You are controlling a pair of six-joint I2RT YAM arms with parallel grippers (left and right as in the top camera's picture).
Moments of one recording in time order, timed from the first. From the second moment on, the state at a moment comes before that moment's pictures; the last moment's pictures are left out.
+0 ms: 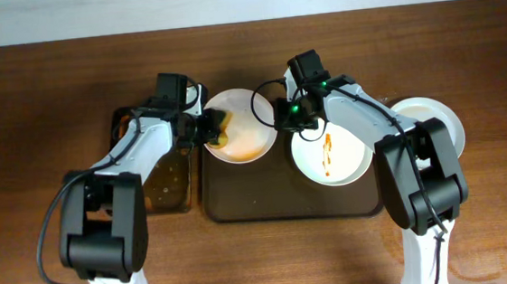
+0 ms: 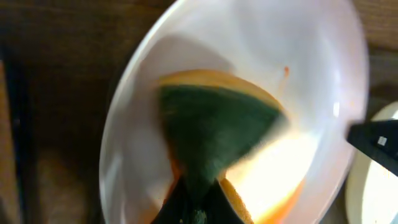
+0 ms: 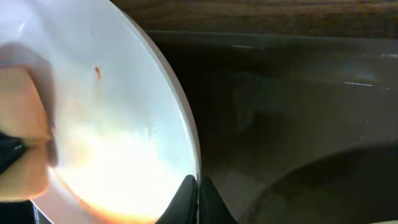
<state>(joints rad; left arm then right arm) -0.19 1.99 1.32 -0.46 0.36 -0.29 0.32 2.14 1.52 -0.56 -0.36 0.40</state>
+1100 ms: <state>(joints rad) 0.00 1.80 1.32 -0.74 0.12 -0.25 0.35 1.83 1.52 -0.74 -0.03 0.14</state>
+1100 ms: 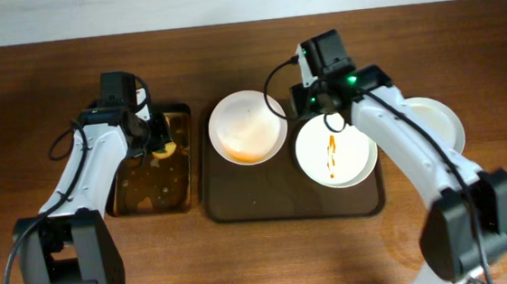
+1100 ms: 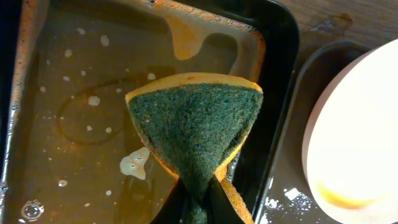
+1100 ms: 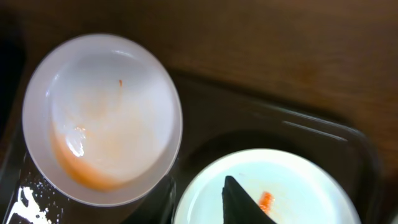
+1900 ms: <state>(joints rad) 0.00 1.80 1.32 -0.75 0.11 -0.25 0.34 2.13 1.52 -0.56 -0.23 0.14</state>
